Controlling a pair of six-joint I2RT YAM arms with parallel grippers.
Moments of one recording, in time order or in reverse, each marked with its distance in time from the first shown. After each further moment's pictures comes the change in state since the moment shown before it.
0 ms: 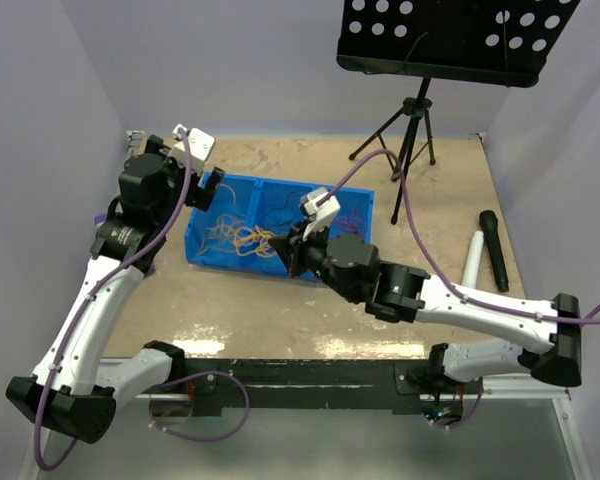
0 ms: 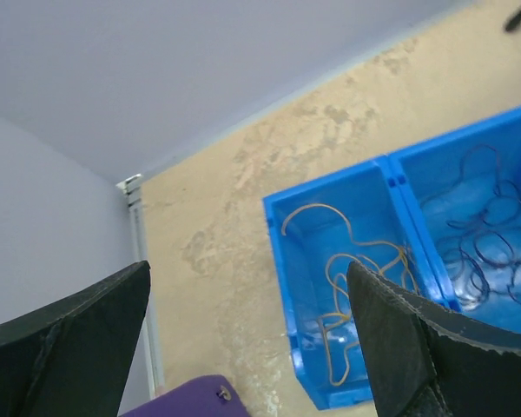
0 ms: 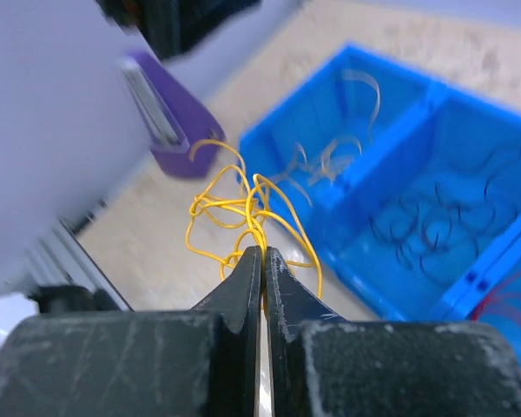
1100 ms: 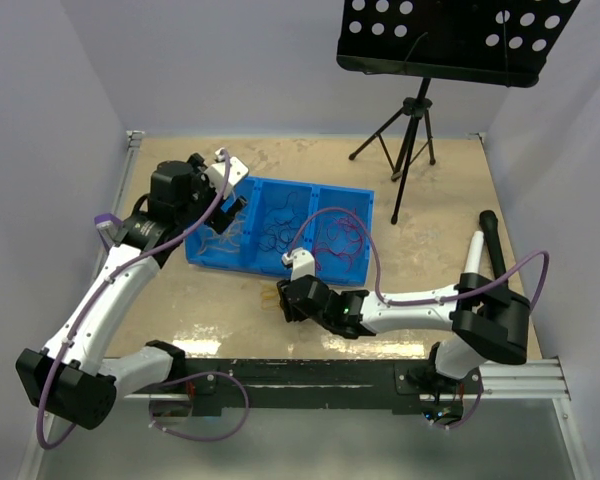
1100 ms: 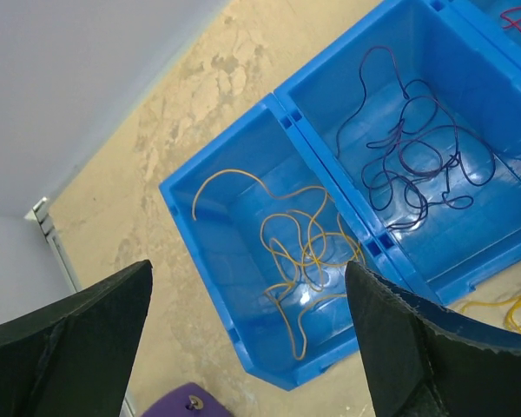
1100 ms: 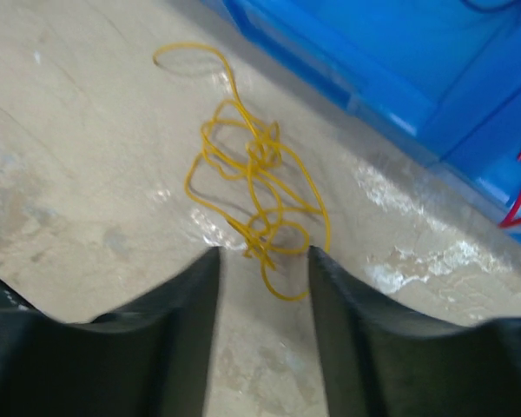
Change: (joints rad) left arm -0.040 0.055 -0.089 -0.032 0.164 0.117; right arm 0.000 0.292 -0.323 0.083 -0.047 0.209
